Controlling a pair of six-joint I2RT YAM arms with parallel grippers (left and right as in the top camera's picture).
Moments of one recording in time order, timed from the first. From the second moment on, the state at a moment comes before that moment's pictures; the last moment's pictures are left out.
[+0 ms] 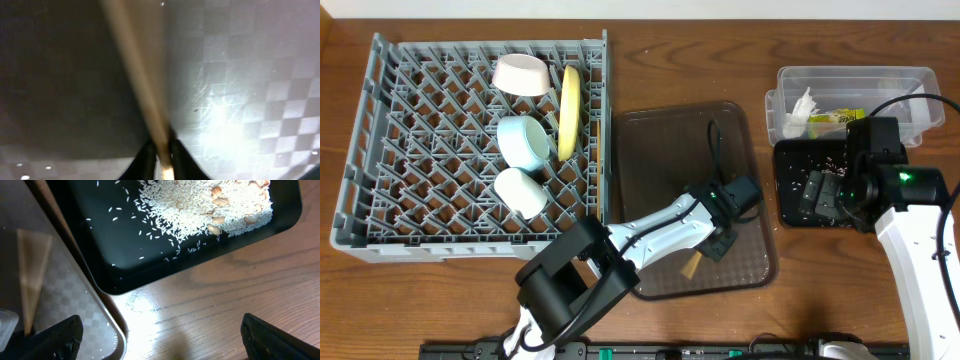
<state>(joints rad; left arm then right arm) -0.97 2.02 1.34 -0.73 0.05 -0.27 -0.01 1.29 1.11 -1.15 0.17 0.33</state>
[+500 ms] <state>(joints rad) -0.90 1.85 1.32 -0.82 -0.17 -0.27 -0.01 1.29 1.11 -1.15 0.17 0.33</state>
